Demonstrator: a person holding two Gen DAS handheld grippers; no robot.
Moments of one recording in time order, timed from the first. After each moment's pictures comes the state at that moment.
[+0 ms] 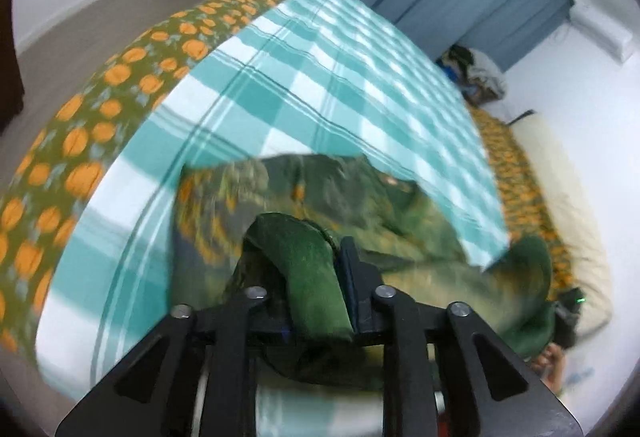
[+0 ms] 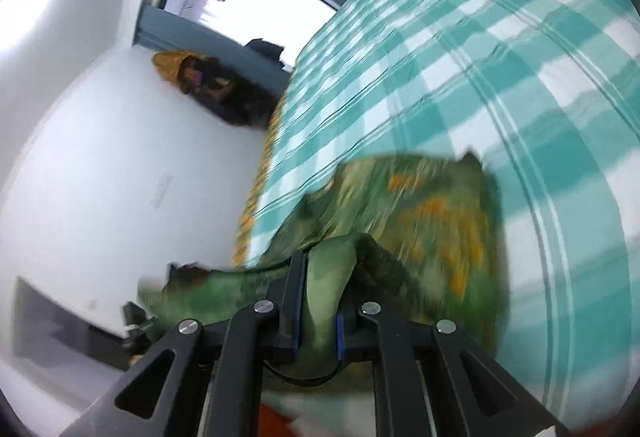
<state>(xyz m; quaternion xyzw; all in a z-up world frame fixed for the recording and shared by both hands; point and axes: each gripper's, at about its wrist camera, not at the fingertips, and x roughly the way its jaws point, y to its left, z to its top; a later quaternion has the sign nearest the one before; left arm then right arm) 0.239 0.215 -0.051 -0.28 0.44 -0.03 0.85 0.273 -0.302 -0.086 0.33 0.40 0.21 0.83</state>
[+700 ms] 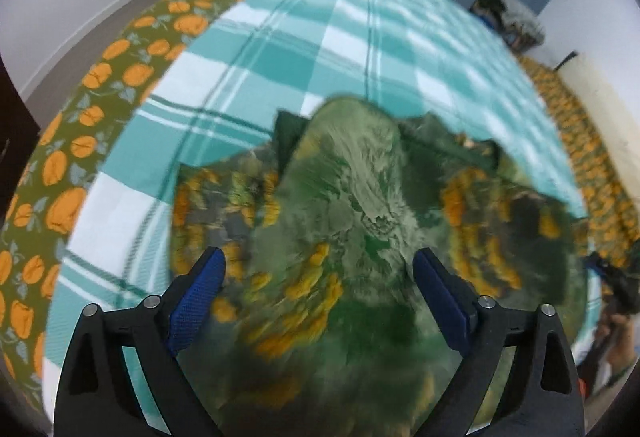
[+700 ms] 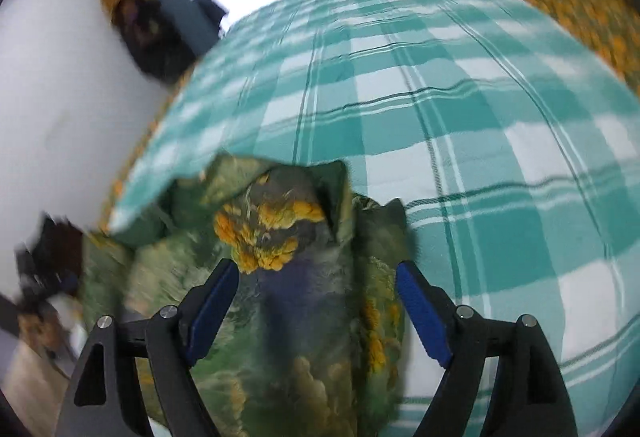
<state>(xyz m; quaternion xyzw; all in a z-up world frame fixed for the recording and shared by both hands) 0.287 0.191 -0.125 -0.17 0.51 0.02 0.85 0.320 -0.260 -0.125 0.11 0.46 0.12 0.87</state>
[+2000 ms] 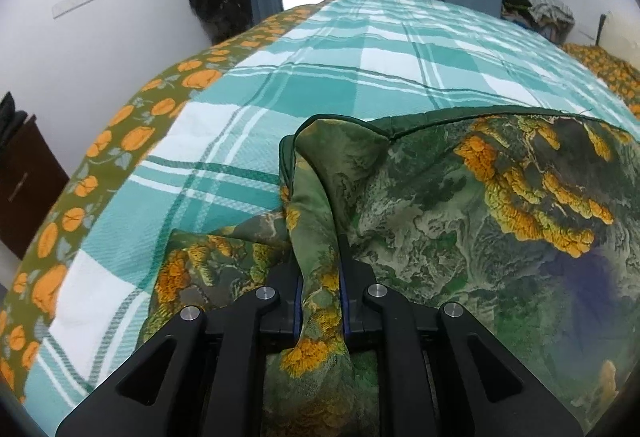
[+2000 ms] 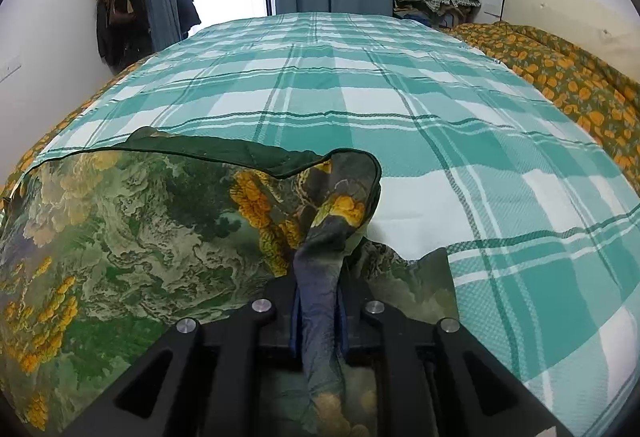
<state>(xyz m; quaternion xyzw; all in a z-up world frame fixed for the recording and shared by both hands) 0.323 0.178 -0.201 -0.03 0.39 0.12 0.91 0.341 -0.212 -0.198 0.00 0.38 0.00 0.93</state>
